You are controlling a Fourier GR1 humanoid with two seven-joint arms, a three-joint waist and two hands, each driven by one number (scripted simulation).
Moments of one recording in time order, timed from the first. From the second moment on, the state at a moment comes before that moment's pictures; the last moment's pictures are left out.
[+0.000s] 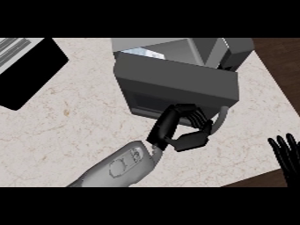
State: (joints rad) left arm -0.69 0.00 -0.85 -1.06 0.40 0.51 -0.14; right arm 0.32 -0.37 0.03 -1.61 -0.37 0.44 -0.69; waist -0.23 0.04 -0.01
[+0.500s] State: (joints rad) left arm -0.82 0.00 -0.75 -0.95 0.56 0.55 -0.23; right arm 0.33 -0.42 0.05 -1.72 -0.44 0.47 -0.62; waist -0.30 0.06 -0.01
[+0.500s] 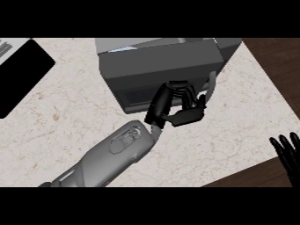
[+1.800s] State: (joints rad) left arm -0.89 0.00 -0.72 -0.83 0.74 0.58 -0.43; right arm 0.34 -0.52 0.01 -1.87 -0.60 0.53 -0.54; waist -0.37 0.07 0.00
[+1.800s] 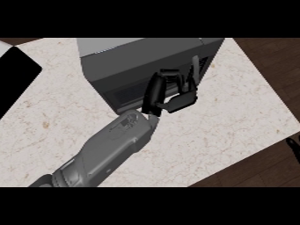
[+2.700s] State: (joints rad) left arm -0.90 0.00 -0.73 -0.80 0.80 0.59 -0.51; right arm 0.39 -0.56 0.00 -1.94 -0.71 0.58 -0.49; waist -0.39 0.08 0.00
